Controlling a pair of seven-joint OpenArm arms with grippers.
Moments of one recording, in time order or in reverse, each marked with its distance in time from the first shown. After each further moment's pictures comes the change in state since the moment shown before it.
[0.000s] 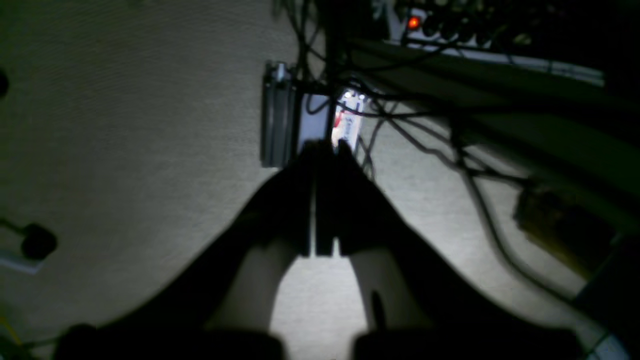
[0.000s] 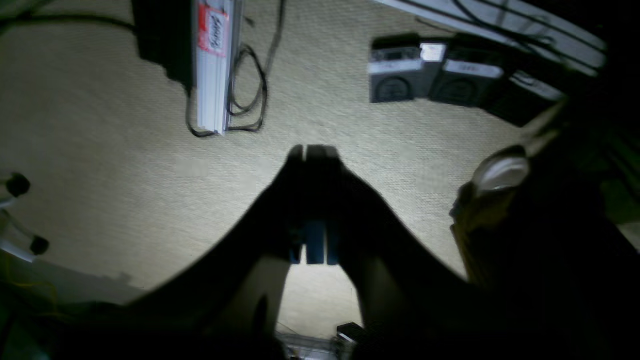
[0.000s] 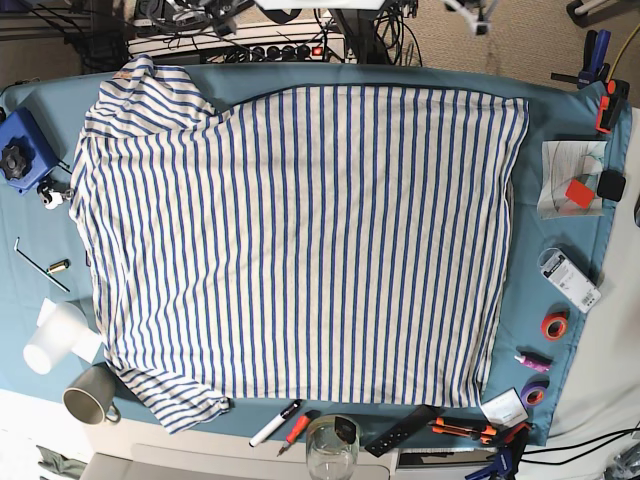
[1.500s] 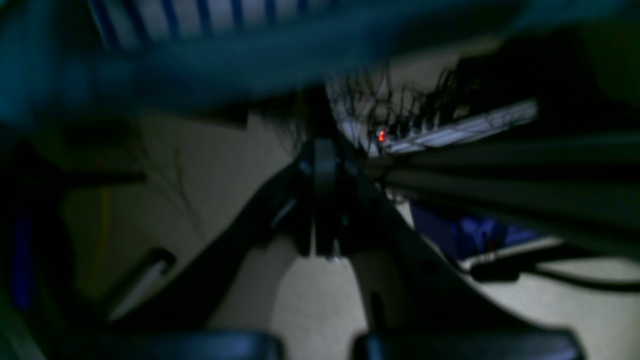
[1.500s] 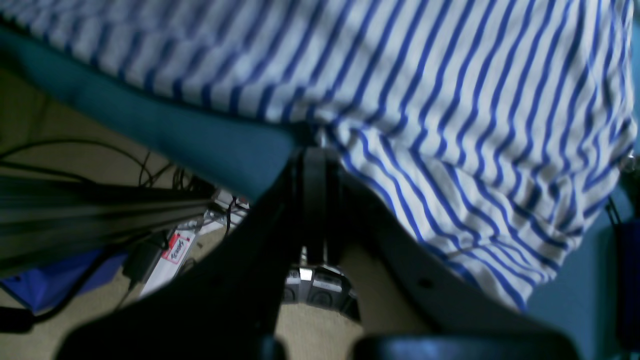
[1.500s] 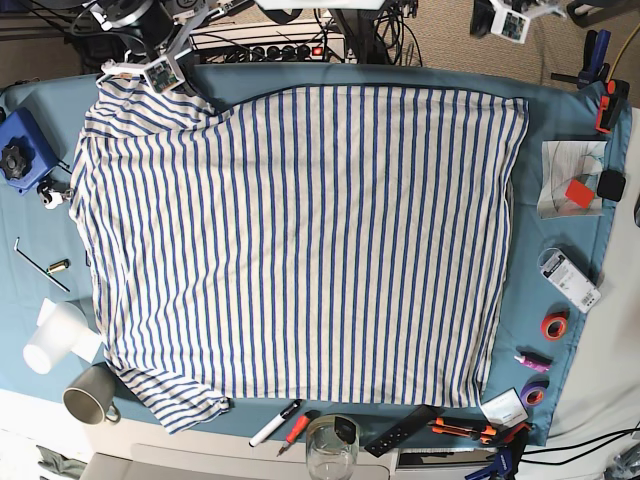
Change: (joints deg) left arm 44.7 -2.0 0.0 95.7 -4.8 0.0 21.4; right arm -36.6 7.9 21.0 97.0 7.9 -1.5 -18.4
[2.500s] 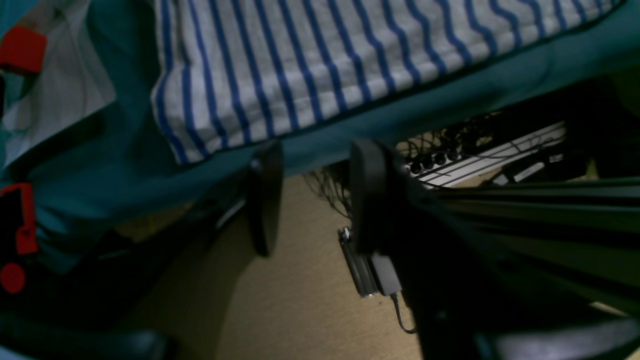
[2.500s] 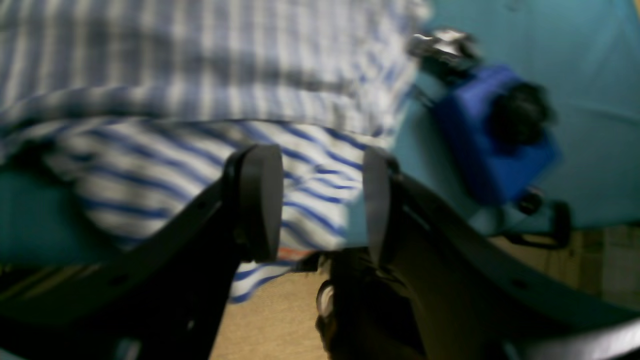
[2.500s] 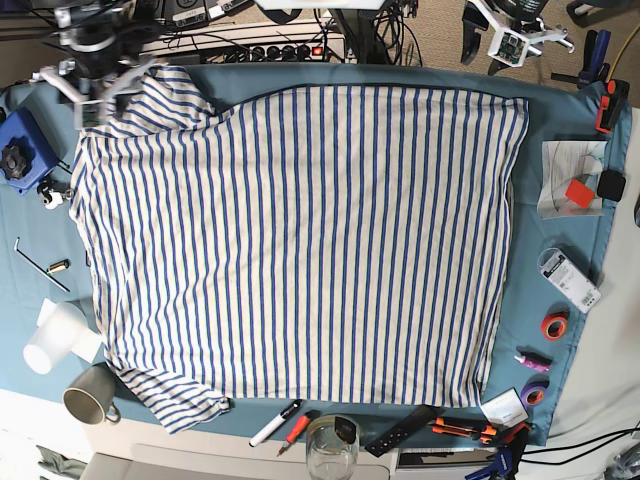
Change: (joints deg) left arm -3.7 0.0 0.0 5.6 3.8 -0.2 2.3; right arm 8.9 -7.8 15.7 -0.1 -1.5 -10.2 -13.0
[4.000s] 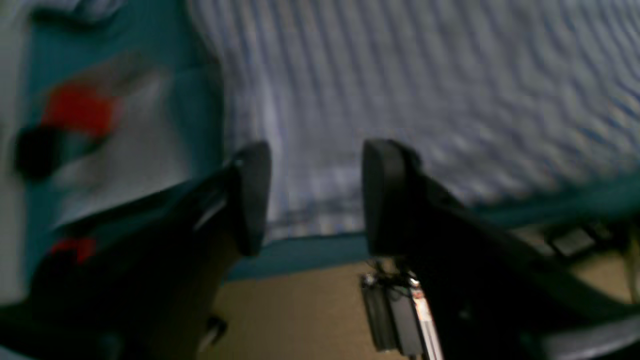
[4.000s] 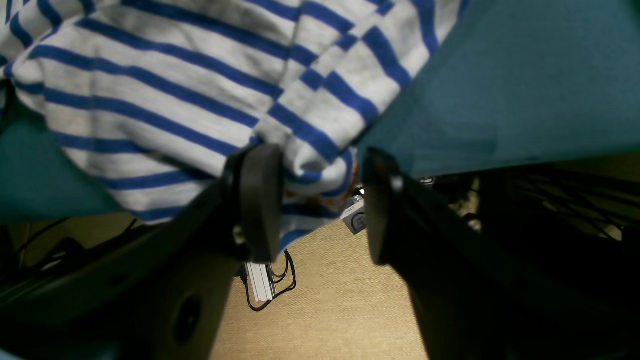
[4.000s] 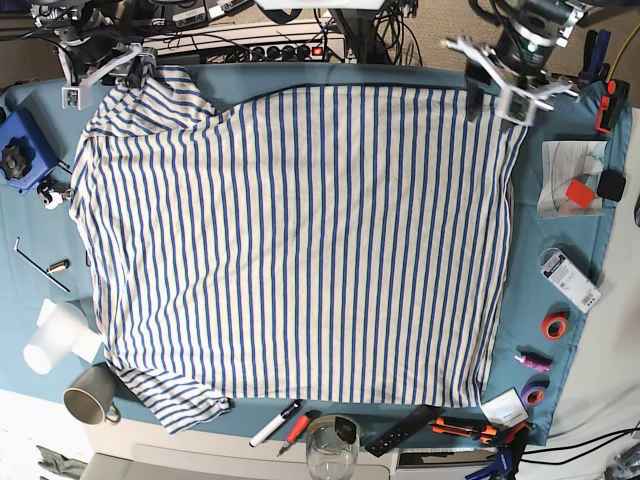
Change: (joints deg) left arm -17.1 0.0 0.0 -3.0 -1.3 8.6 10.4; right arm 5.7 -2.2 10.3 -21.1 28.2 15.7 -7.0
